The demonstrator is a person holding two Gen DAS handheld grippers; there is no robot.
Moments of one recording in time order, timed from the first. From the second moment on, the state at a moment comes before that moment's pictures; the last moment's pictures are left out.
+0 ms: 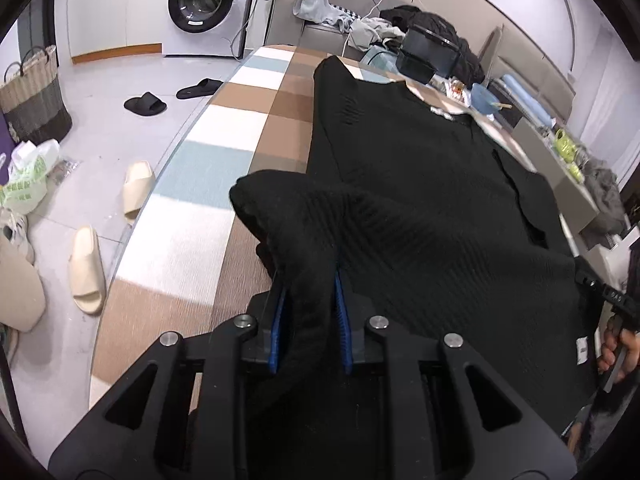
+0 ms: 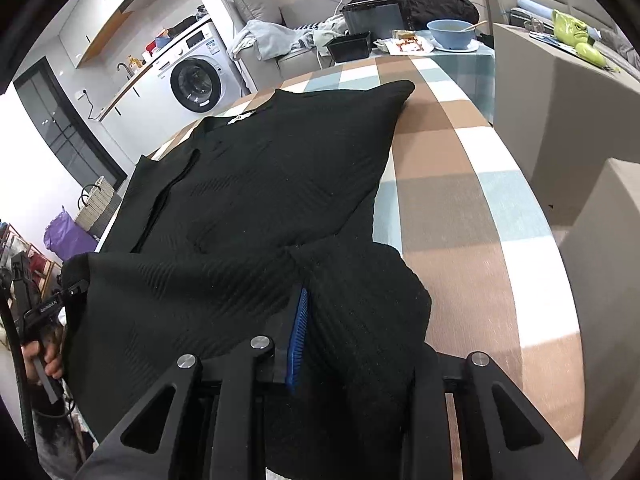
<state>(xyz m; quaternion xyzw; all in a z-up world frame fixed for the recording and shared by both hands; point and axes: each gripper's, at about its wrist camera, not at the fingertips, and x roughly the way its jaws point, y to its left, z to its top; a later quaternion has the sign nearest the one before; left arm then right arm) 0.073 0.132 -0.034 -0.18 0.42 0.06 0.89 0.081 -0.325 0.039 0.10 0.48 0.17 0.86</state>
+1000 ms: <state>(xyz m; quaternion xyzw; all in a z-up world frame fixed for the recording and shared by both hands) 0.016 0.168 0.032 -0.21 0.30 0.09 0.92 0.025 -0.356 0.116 0.12 0.32 0.19 0.92</state>
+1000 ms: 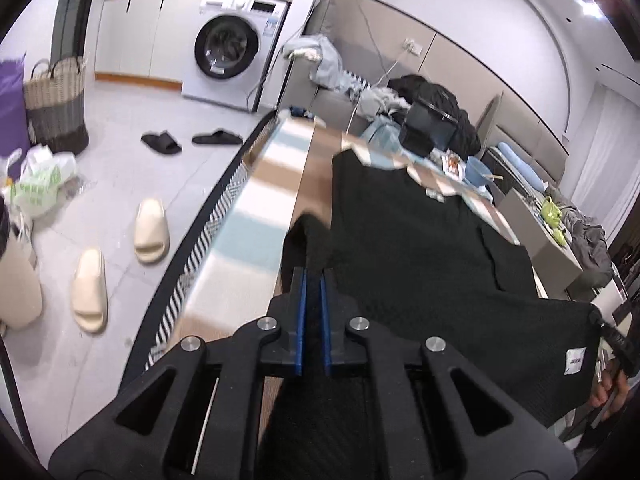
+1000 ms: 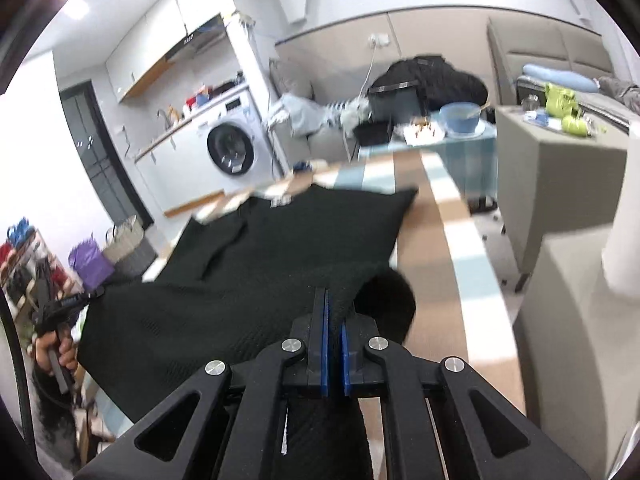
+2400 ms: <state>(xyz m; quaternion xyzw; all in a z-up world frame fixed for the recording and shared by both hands) 0.022 0.130 -0.028 -0.15 0.41 0.09 0.90 0.054 -0.357 0.038 0.14 0.46 0.19 0.86</state>
